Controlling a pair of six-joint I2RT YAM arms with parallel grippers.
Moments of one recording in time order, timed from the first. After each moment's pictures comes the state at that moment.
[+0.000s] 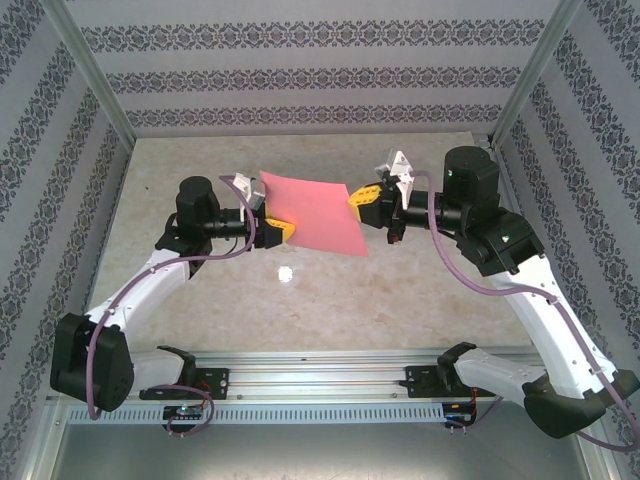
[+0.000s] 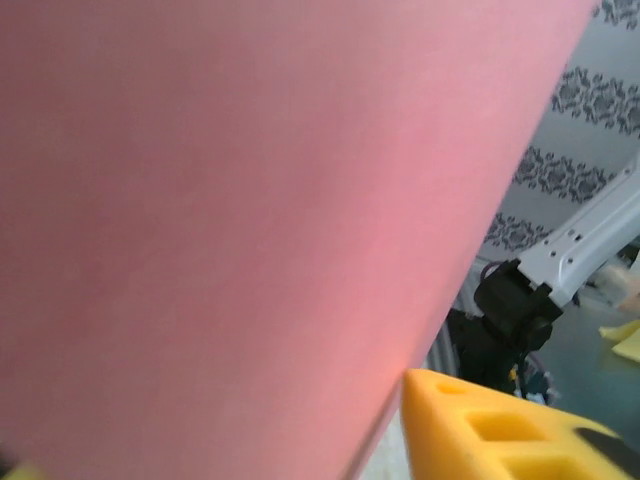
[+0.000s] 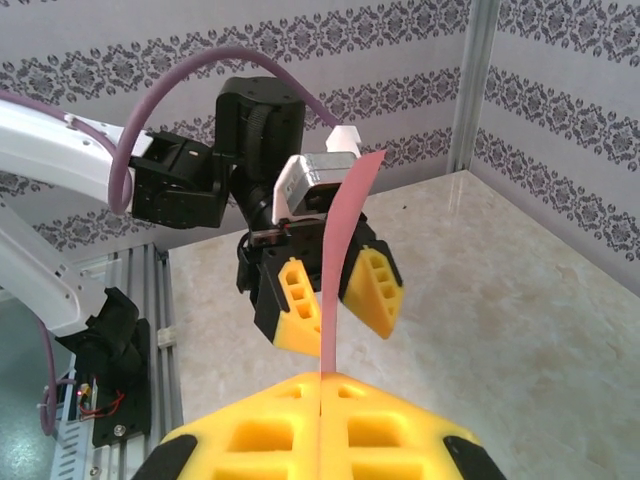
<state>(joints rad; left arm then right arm) -0.31 1.25 0.84 0.21 1.14 -0.09 0.48 1.09 1.40 -0.63 -0.73 -0.18</state>
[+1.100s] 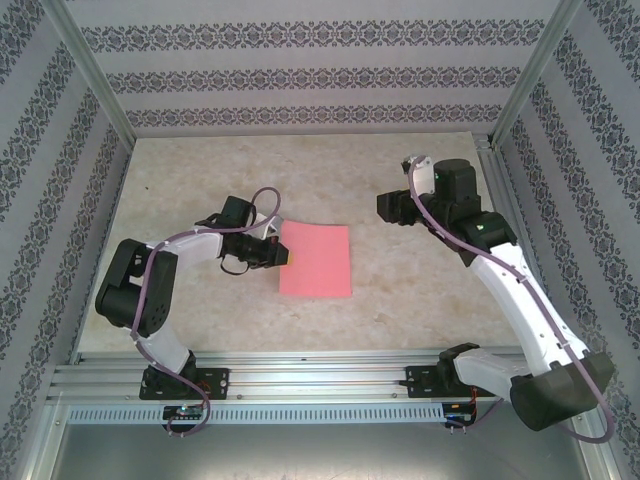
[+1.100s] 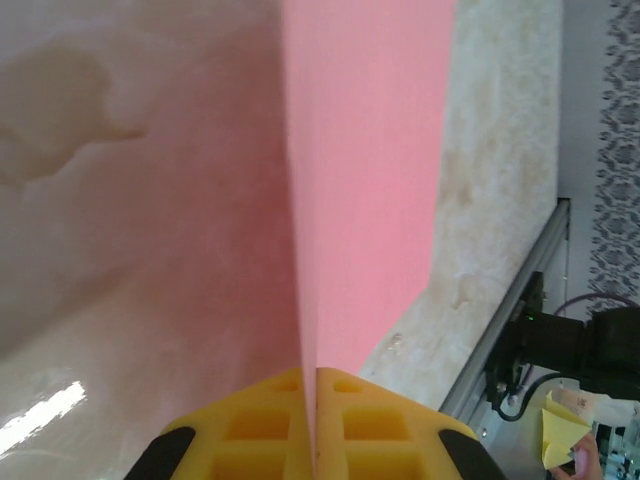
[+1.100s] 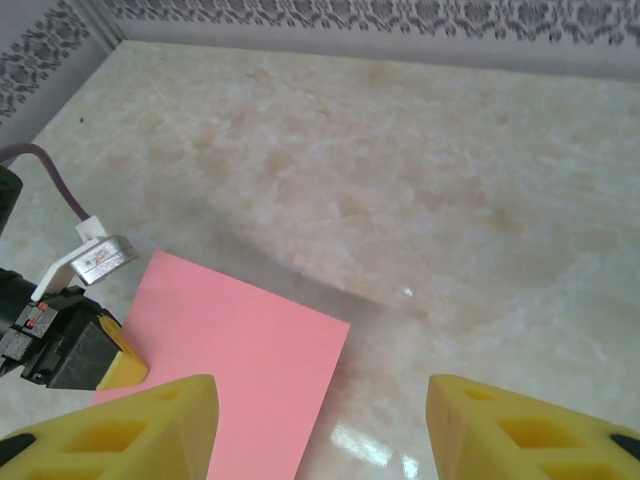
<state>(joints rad) -0.33 1.69 0.91 -0.34 0.82 -0.35 0.31 1.14 1.15 -0.62 -0.24 0.12</state>
